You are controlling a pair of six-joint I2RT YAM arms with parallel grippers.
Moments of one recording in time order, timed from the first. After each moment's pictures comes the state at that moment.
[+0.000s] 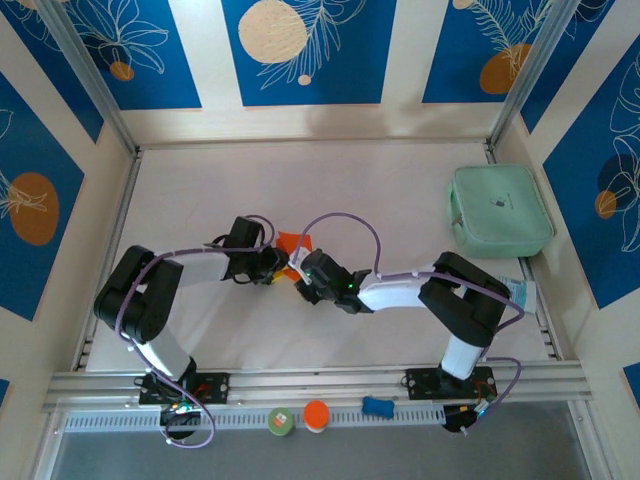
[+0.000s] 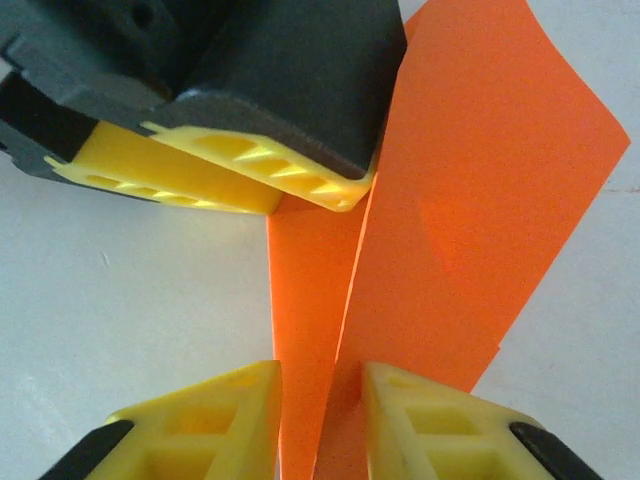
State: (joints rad) left arm -0.45 1.67 0.75 -0.06 0.45 -1.12; right arm 0.99 1.72 0.80 0.12 0.19 0.06
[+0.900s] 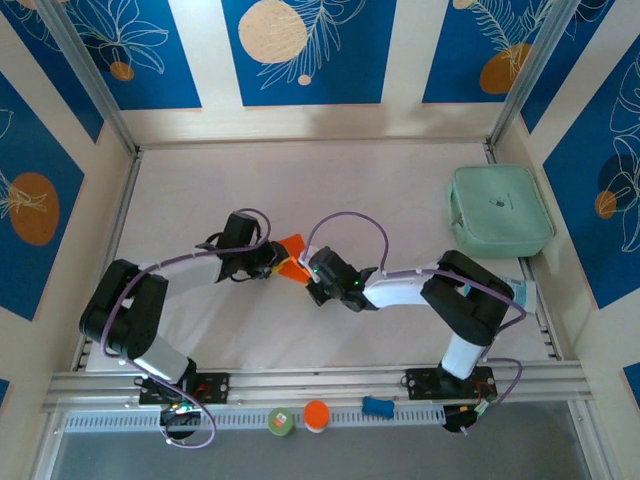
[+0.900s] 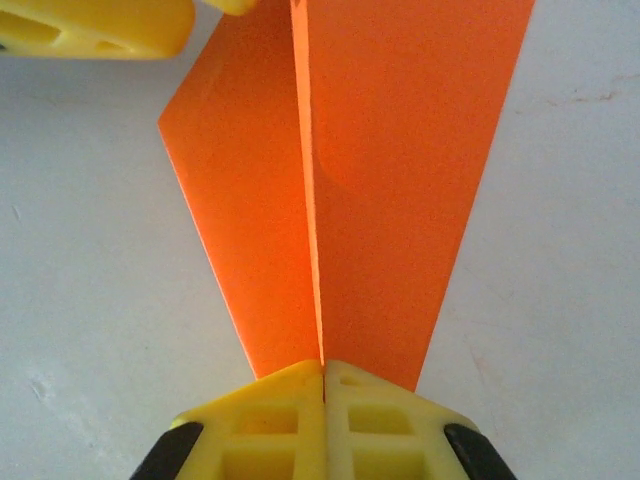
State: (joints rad) left arm -0.45 1.56 0.74 -0.07 0.42 -1.09; right arm 0.91 1.71 0.77 0.09 0.11 0.10
